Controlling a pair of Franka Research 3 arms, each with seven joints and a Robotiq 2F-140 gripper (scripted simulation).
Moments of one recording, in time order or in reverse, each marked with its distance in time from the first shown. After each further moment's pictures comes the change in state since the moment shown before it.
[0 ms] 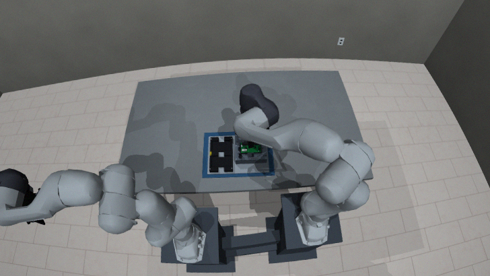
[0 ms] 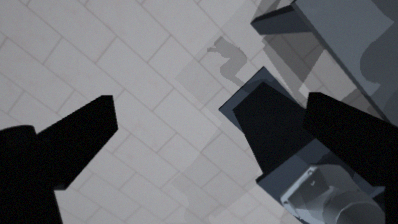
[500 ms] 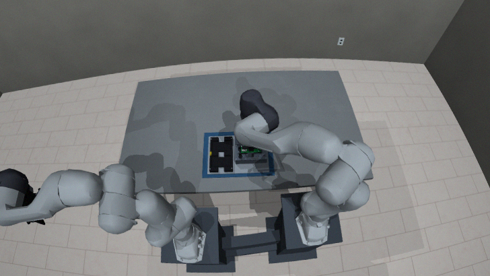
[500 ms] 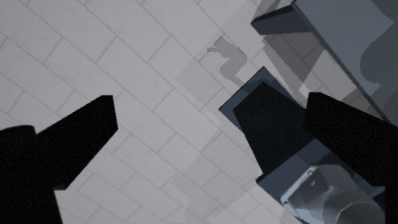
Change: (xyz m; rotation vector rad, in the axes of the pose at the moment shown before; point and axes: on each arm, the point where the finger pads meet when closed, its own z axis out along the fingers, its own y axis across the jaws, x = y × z) left arm 0.000 0.000 0.000 0.000 0.000 0.000; right arm 0.000 0.012 0.020 -0.001 0.000 -0.001
